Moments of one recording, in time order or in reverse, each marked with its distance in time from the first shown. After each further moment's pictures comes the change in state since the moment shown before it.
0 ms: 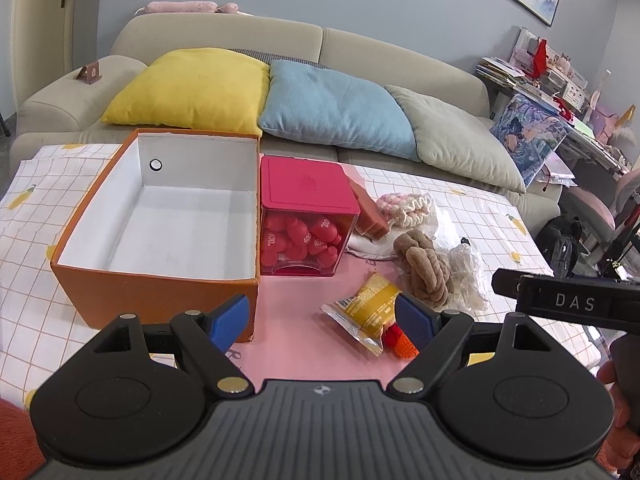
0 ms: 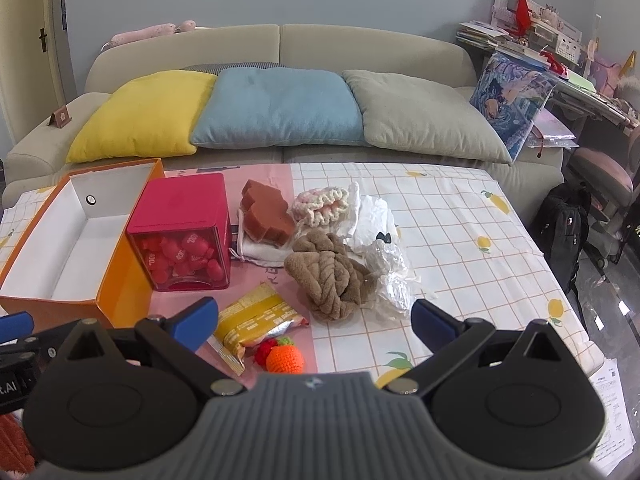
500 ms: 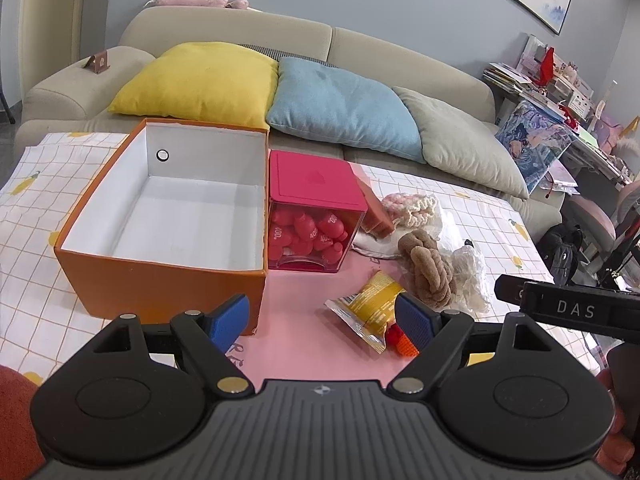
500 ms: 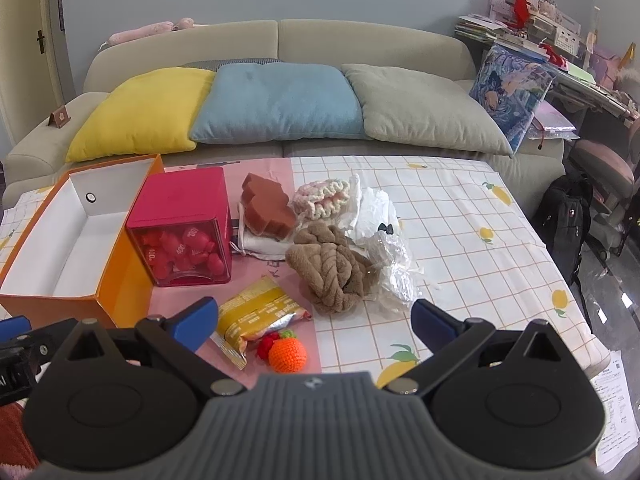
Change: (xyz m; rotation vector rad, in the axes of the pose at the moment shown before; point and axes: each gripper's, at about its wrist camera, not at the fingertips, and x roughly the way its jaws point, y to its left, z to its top) left arm 0.002 0.006 -0.005 -0.035 0.007 -0.001; right arm 0.001 0.001 -0.007 0.000 -0.001 -0.001
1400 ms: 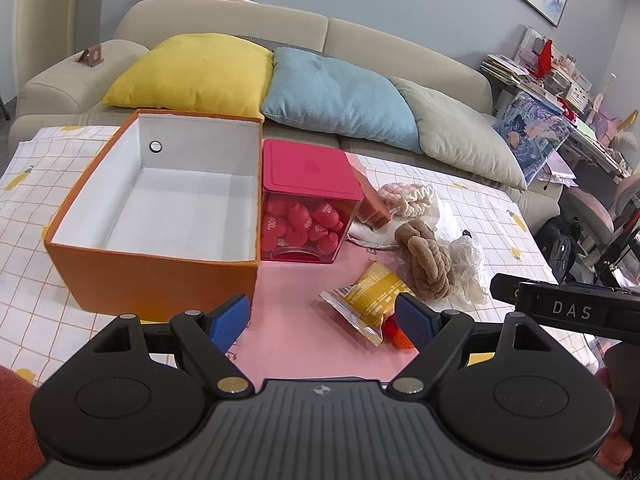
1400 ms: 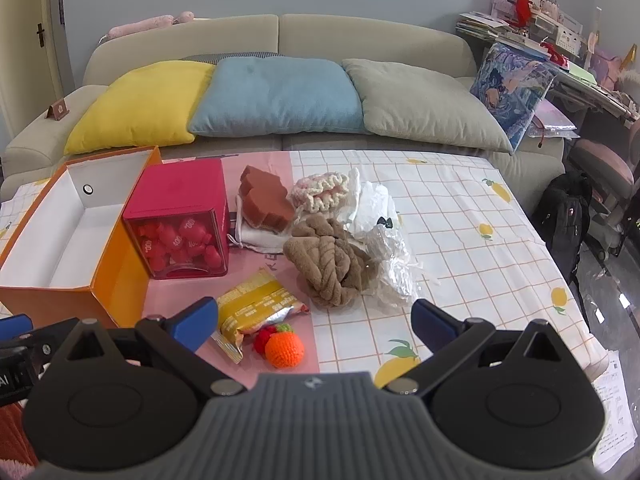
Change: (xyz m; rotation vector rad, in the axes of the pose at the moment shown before) left arm 0.008 -0.003 -0.002 0.011 0.028 -0.015; right arm 0.007 -0.001 -0.003 -0.005 0.020 -0.004
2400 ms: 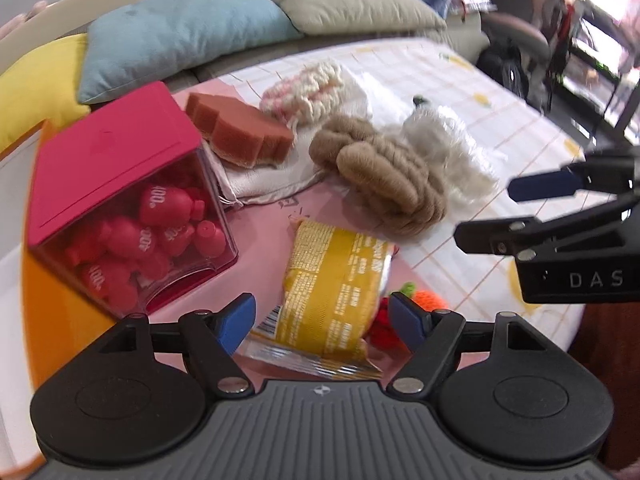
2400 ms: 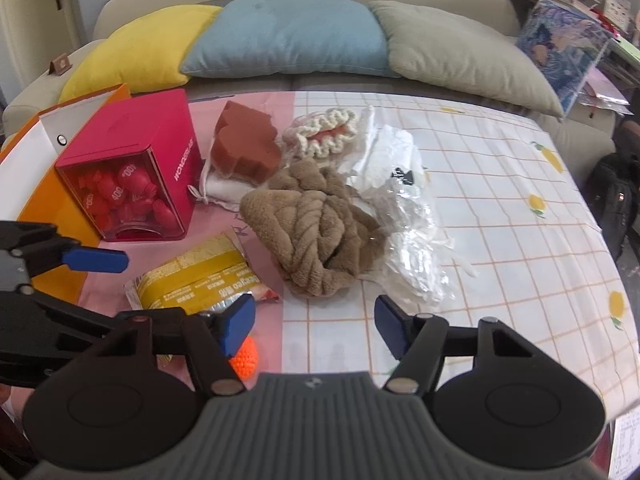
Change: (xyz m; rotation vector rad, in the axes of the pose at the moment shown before) left arm 0.182 -0.064 0.001 0.538 0.255 -0.139; right arm 0.137 -0.039 -0.005 -0.061 0.135 0.131
